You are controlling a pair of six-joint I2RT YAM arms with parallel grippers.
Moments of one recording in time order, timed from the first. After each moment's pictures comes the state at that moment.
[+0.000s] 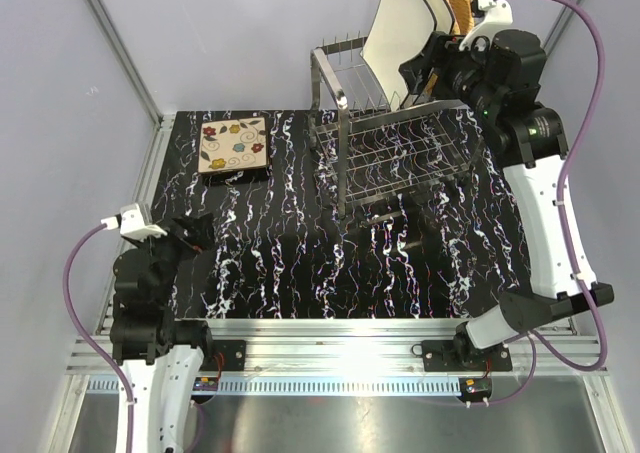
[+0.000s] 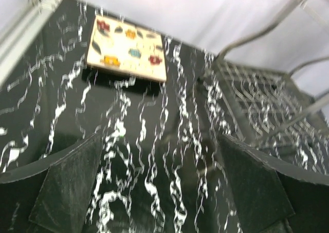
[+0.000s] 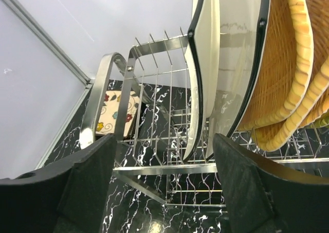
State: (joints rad) left arm 0.02 0.28 0.63 -0.43 0.04 -0.42; right arm 0.29 1.50 2.06 -0.65 -0.11 0.27
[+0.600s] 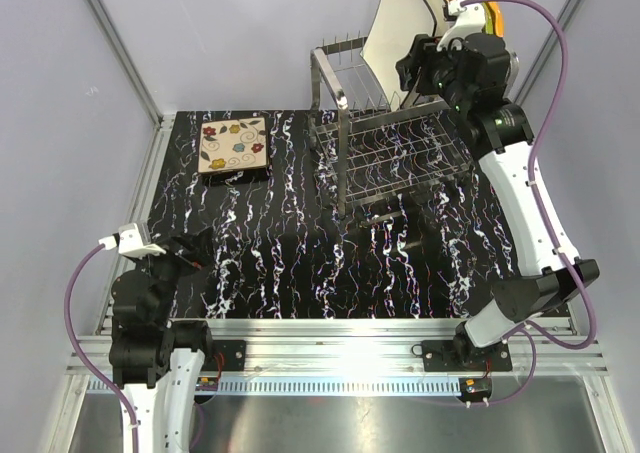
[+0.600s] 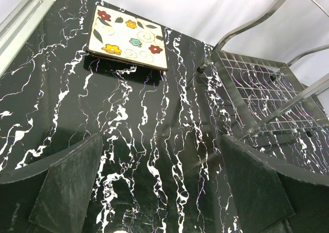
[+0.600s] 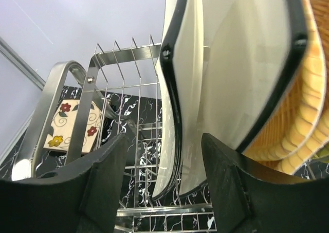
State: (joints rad) left arm 0.02 0.11 0.61 -0.59 0.05 -0.41; right arm 0.31 1.59 1.97 -0.47 0.02 0.15
